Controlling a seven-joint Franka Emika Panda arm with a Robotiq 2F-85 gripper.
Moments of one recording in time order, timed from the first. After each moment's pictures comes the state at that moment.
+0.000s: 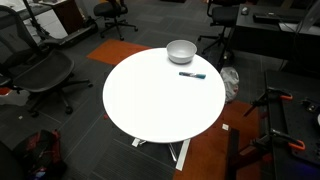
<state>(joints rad) 0.05 -0.50 -0.09 -2.44 -0.04 2.12 -0.20</state>
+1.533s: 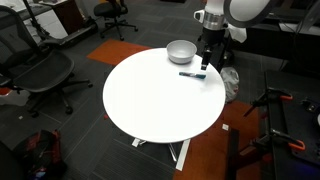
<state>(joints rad) -0.10 0.24 -0.11 -2.37 0.05 2.61 -0.32</state>
